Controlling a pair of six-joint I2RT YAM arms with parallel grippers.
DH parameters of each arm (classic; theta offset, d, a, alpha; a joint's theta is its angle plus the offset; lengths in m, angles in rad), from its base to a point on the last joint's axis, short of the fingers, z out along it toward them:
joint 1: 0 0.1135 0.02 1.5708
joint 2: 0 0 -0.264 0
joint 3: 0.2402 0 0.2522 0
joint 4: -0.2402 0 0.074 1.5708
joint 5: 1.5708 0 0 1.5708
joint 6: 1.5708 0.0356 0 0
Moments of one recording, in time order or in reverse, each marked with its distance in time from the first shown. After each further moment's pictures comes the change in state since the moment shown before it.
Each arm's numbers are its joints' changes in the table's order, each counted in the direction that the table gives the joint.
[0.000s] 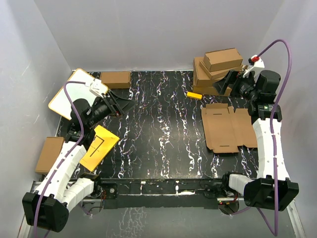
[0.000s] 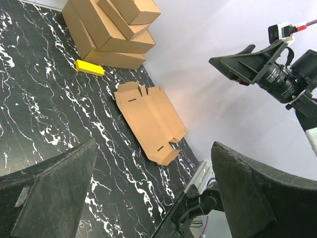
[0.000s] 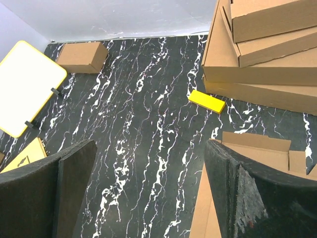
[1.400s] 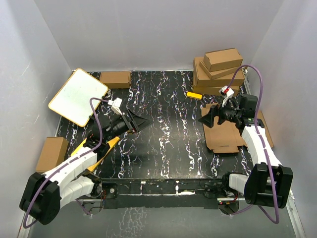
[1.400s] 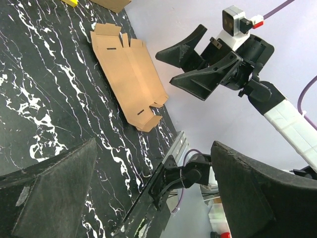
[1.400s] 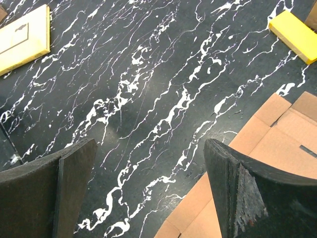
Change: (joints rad) left arm -0.270 -0.065 -0.312 0.323 -0.124 -0.183; right arm 0.013 -0.023 -0.439 0.111 -0.395 -0.435
